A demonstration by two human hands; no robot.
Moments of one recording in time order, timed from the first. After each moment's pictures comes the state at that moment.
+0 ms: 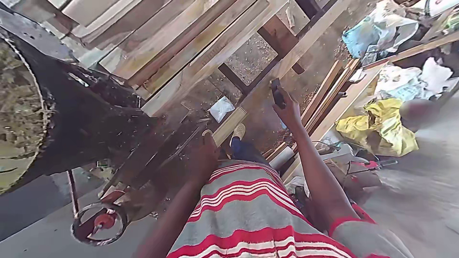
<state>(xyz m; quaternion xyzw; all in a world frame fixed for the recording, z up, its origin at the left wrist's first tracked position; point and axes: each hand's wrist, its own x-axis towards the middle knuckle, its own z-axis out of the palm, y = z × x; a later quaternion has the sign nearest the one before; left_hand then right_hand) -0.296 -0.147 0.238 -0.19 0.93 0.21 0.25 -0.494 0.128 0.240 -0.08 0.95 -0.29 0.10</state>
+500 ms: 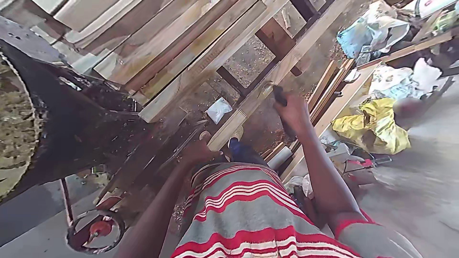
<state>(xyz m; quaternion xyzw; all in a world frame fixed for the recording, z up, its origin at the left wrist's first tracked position) -0.330 -0.198 0.211 -0.17 0.76 0.47 0.42 -0.494 0.080 0.343 0.02 0.96 -0.14 0.23</state>
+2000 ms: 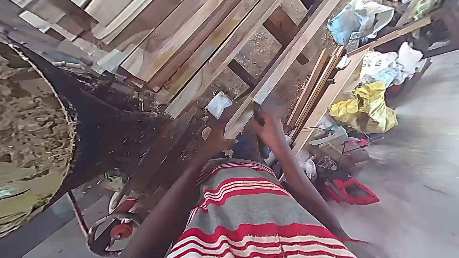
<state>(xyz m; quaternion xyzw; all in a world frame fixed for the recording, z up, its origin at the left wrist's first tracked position) -0.339 -0.221 0.217 -0.09 0.75 0.54 0.36 -0.387 -0.035 0.325 0.08 0.94 -0.22 0.27</state>
